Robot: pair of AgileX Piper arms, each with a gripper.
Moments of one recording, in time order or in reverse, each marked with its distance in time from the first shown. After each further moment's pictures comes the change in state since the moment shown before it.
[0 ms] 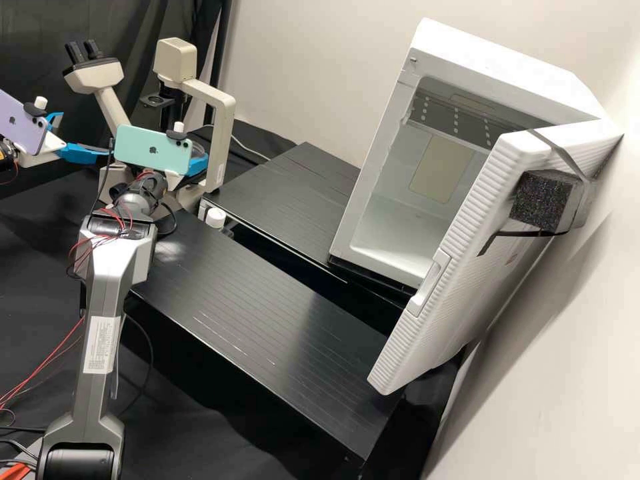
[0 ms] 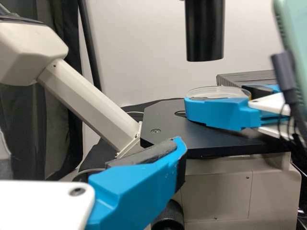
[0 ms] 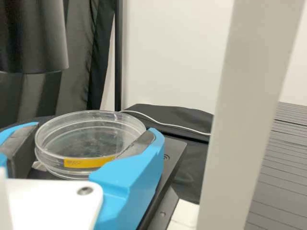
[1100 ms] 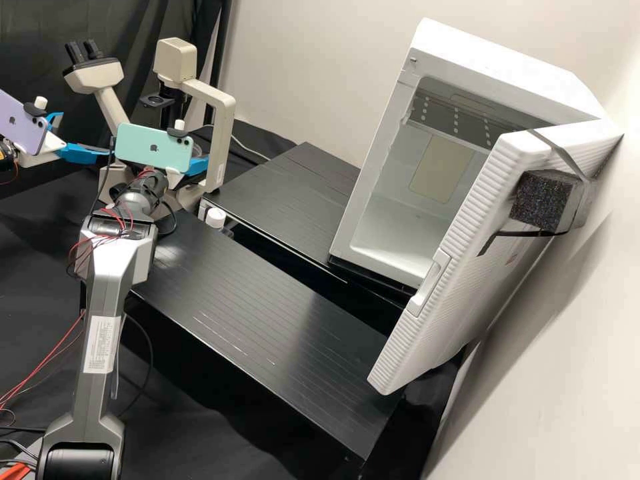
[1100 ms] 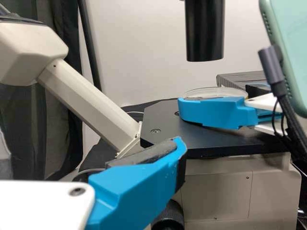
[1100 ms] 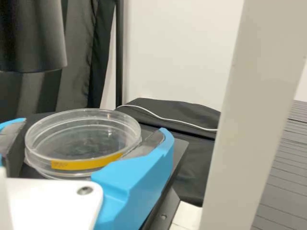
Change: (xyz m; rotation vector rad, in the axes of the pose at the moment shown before) left arm 0.000 0.000 0.000 0.000 0.000 0.000; right arm 0.008 0.002 -0.004 -0.004 0.006 0.000
